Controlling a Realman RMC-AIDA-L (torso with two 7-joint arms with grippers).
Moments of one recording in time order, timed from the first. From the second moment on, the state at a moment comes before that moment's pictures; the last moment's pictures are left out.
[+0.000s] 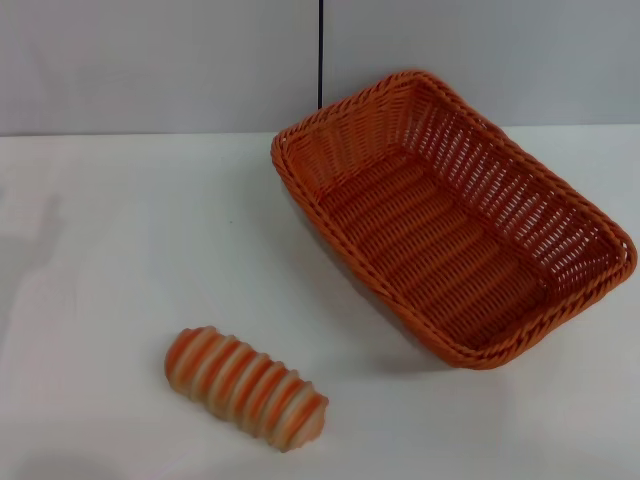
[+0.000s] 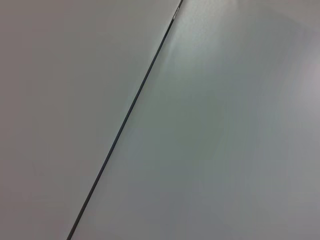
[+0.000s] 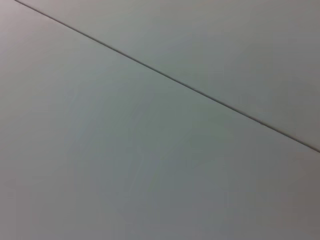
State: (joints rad) left arm -0.27 -2.06 0.50 -0.01 0.85 1.98 -0.67; right arm 0.12 2.06 2.59 0.12 -0.50 1.57 -1.83
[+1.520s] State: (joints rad) left arm -0.26 -2.07 0.51 -0.01 0.85 1.99 -0.67; right arm 0.19 1.74 2.62 0.71 -1.14 1.63 -1.18
